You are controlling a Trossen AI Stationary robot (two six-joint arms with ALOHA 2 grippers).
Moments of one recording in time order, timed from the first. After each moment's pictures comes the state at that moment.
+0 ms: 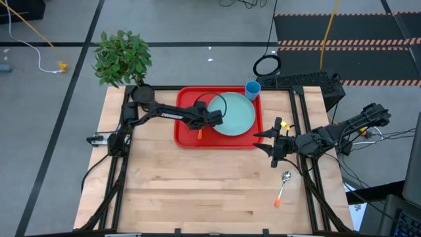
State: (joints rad) left arm 0.23 2.11 1.42 -0.63 -0.63 -1.15; right arm 0.41 0.79 0.65 -0.17 0.60 -0.50
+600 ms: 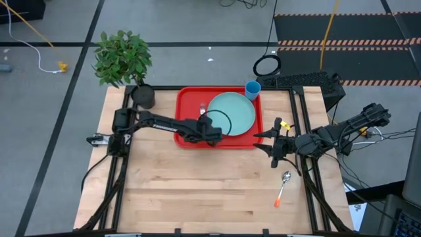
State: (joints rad) left arm 0.03 2.02 1.42 -0.78 -0.48 -0.95; right arm 0.41 0.79 0.65 -0.20 0.60 -0.46
